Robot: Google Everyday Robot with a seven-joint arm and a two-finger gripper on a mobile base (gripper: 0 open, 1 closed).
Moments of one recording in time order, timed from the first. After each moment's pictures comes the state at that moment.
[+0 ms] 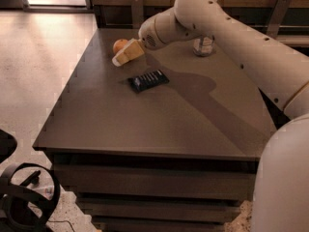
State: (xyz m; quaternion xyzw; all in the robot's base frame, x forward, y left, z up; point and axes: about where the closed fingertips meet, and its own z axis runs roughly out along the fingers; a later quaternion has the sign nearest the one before) arm 0.746 0.066 0.889 -0.49 0.72 0.20 0.45
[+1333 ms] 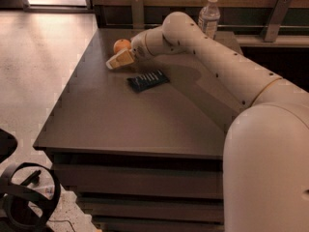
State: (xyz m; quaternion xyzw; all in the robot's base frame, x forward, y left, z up) arm 0.796 0.100 0.833 -0.46 0.72 0.24 0.46
